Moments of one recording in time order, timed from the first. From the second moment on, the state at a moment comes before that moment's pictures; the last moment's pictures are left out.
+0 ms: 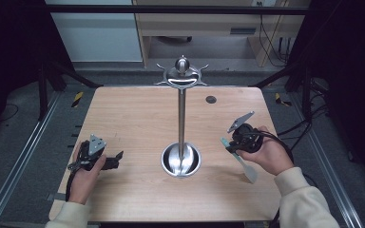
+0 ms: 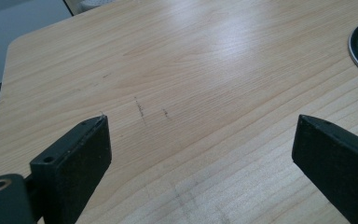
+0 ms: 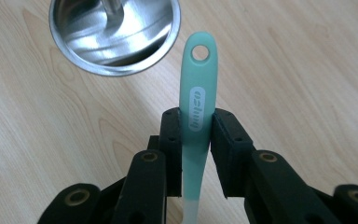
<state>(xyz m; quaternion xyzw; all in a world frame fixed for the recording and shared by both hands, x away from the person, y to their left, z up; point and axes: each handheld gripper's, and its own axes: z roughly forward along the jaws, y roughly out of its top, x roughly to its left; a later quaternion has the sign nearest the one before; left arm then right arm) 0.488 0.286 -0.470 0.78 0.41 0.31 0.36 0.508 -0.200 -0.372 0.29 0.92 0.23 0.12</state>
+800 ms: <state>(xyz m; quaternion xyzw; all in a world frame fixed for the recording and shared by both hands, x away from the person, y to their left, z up) 0.489 0.286 -0.470 0.78 0.41 0.31 0.36 0.503 -0.205 -0.338 0.29 0.90 0.29 0.15</state>
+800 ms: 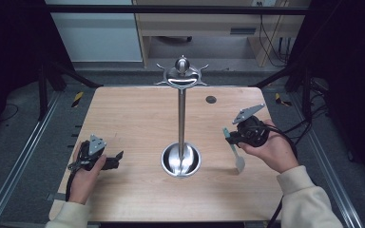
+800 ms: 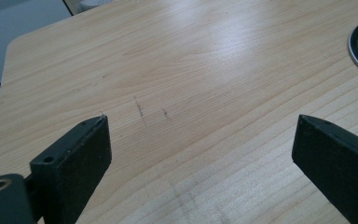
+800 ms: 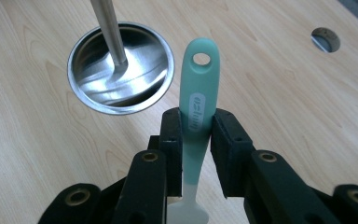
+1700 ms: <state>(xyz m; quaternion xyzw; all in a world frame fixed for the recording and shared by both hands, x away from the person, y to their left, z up) 0.489 0.286 -0.471 0.78 0.41 0.31 0.36 0.489 -0.209 -0.284 0.27 0.87 0.39 0.18</state>
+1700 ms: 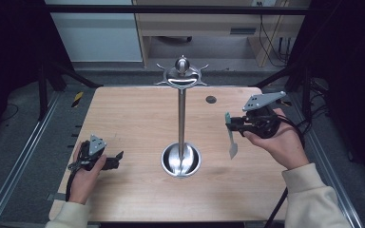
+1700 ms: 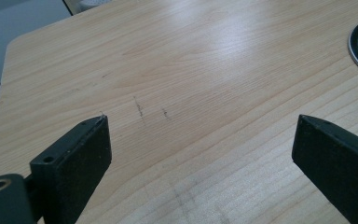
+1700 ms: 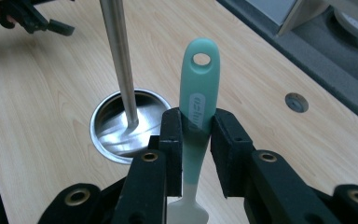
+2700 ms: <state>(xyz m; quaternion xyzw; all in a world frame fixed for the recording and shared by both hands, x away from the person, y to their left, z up) 0.488 0.286 -0.471 0.78 0.41 0.31 0.36 0.480 -0.202 -0.237 0.23 0.83 0.47 0.19</state>
